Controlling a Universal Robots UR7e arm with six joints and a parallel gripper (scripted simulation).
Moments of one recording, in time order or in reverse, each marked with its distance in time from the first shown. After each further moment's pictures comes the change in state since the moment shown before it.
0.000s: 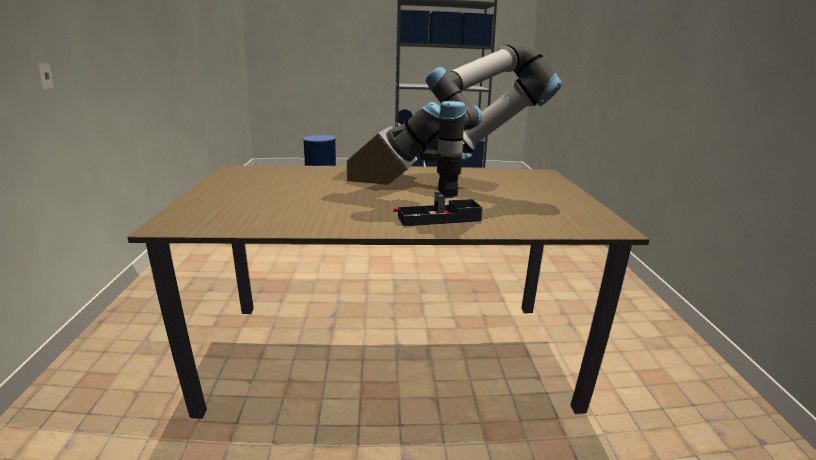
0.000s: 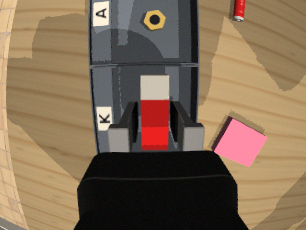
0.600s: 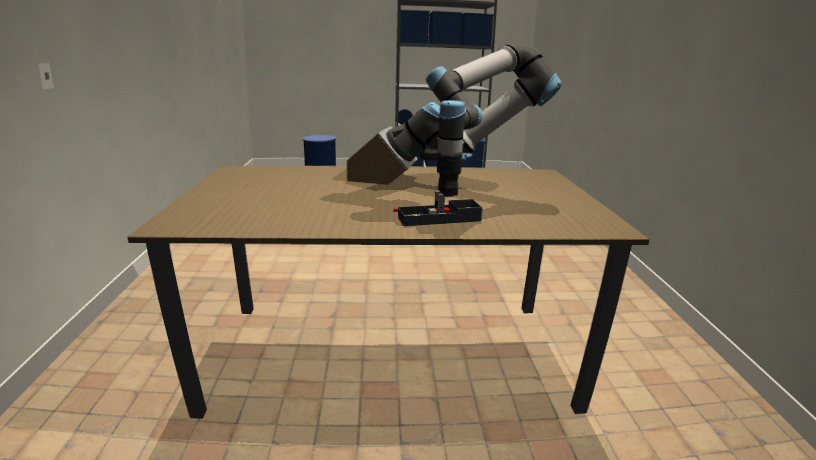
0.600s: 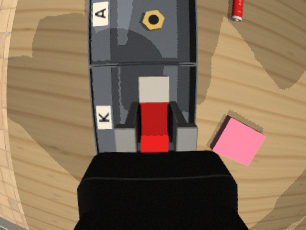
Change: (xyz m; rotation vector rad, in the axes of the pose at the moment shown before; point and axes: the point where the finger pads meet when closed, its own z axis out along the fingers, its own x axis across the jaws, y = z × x) arm 0.001 0.000 -0.002 -0.002 0.001 0.000
